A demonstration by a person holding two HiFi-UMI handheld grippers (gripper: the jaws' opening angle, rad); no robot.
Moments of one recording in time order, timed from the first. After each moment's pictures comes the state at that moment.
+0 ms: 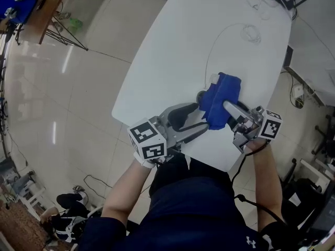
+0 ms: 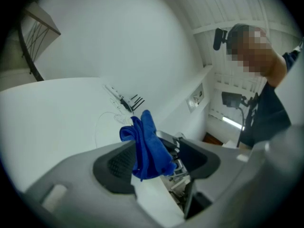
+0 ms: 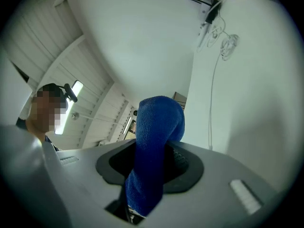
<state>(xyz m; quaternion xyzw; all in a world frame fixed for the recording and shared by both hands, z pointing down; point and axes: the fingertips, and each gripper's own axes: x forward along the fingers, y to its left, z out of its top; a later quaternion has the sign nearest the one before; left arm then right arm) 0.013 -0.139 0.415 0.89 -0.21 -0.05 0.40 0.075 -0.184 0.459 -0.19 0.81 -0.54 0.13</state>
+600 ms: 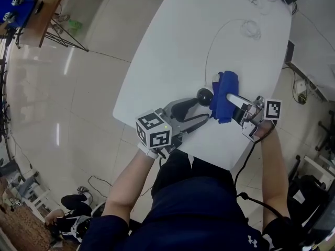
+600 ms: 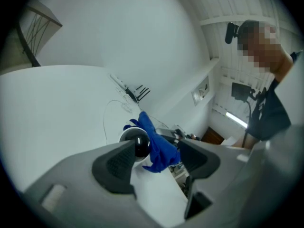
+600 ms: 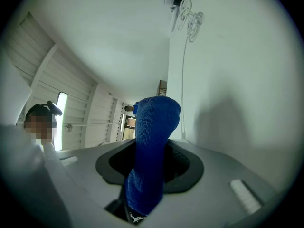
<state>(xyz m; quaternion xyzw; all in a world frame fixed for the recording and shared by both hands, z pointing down) 0.023 -0.145 0.474 0.88 -0.20 0.00 0.43 0.097 -0.188 0.525 -0.15 0.73 -0.66 0.09</state>
